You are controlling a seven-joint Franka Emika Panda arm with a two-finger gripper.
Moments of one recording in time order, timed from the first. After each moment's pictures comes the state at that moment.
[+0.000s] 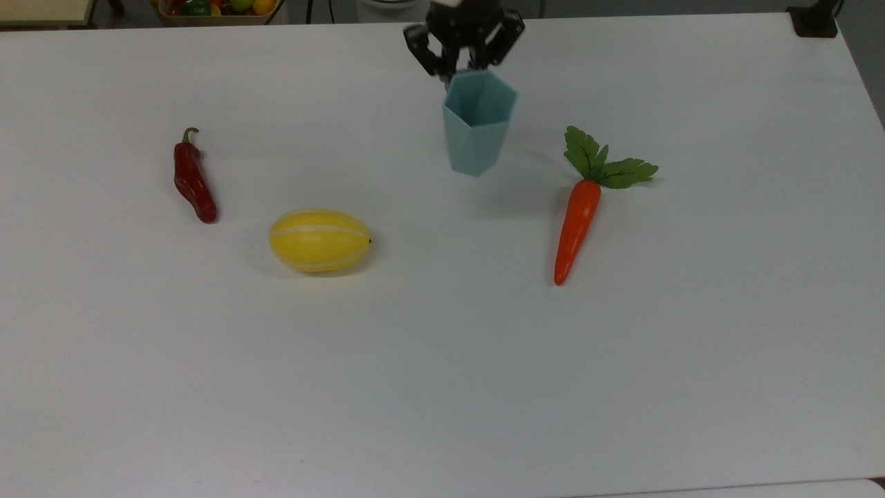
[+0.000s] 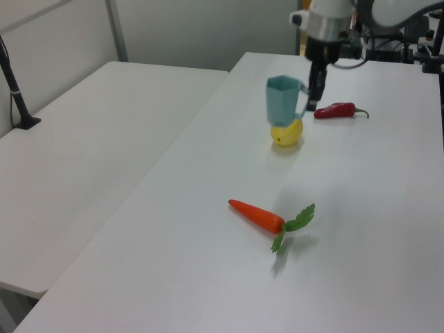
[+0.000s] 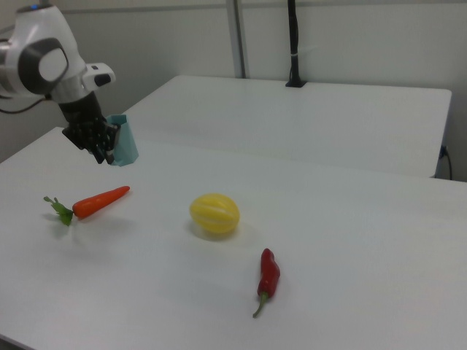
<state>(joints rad) 0.10 0.01 0.17 -1.81 -0.04 1.94 -0.02</state>
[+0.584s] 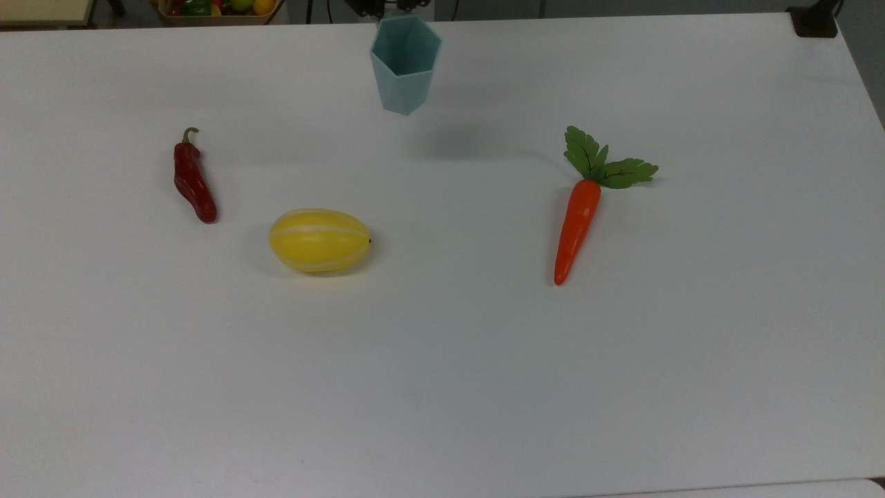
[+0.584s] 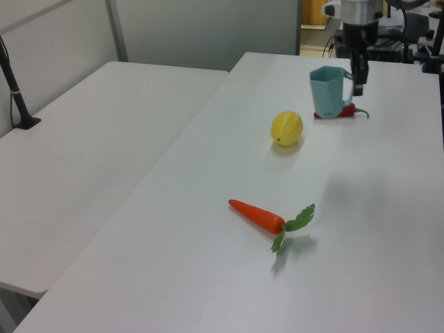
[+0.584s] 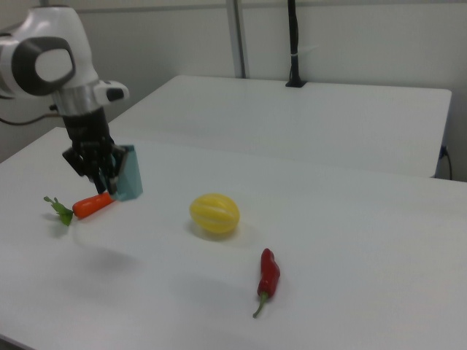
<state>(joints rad) -0.02 -0.14 0.15 -1.93 -0.04 1.72 -0.20</state>
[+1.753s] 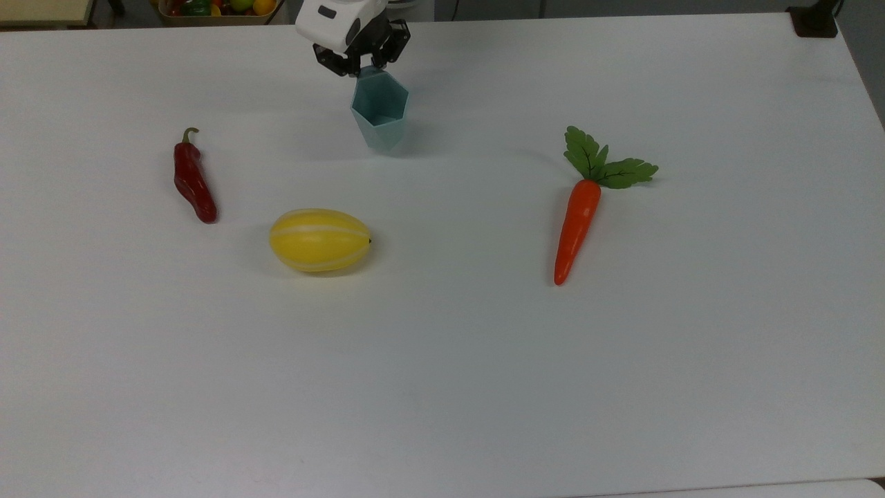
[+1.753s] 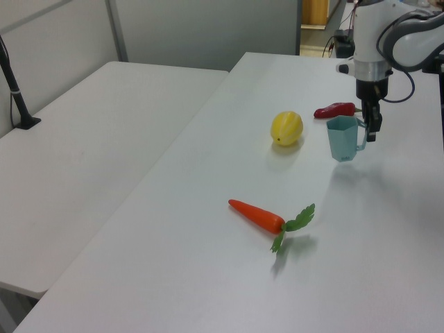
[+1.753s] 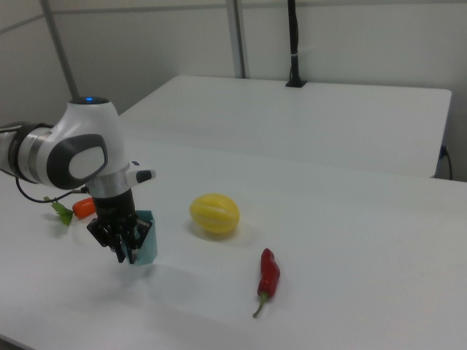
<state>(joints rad) -0.04 -0.14 0.07 -2.33 -0.01 2.09 -0.35</state>
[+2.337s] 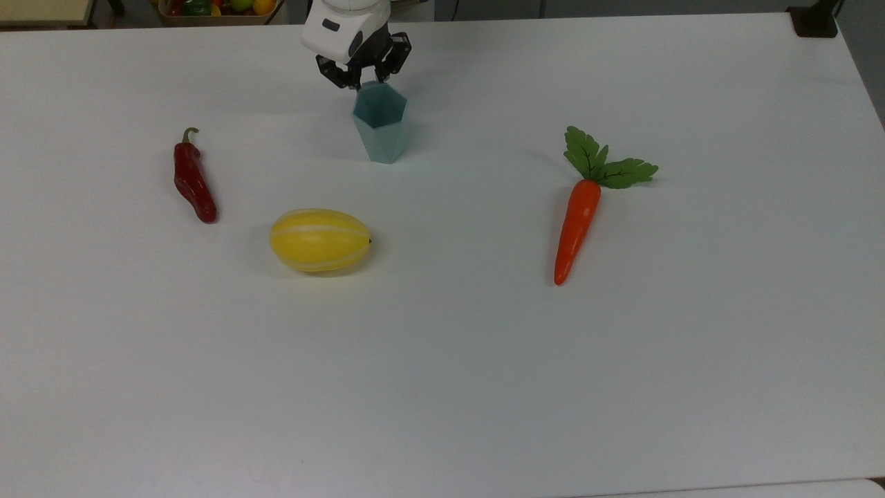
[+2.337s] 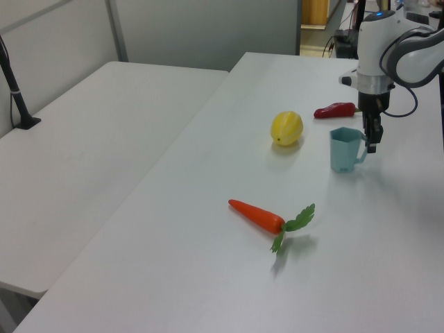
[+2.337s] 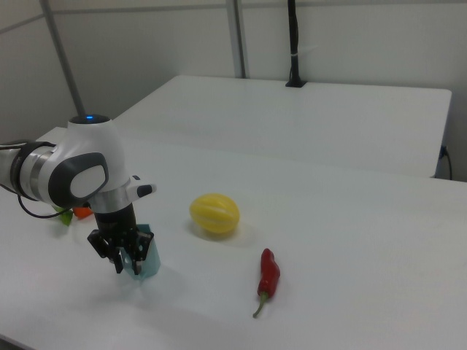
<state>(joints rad) -0.04 -0.13 0.07 -2.40 0.00 2.19 -0.35</state>
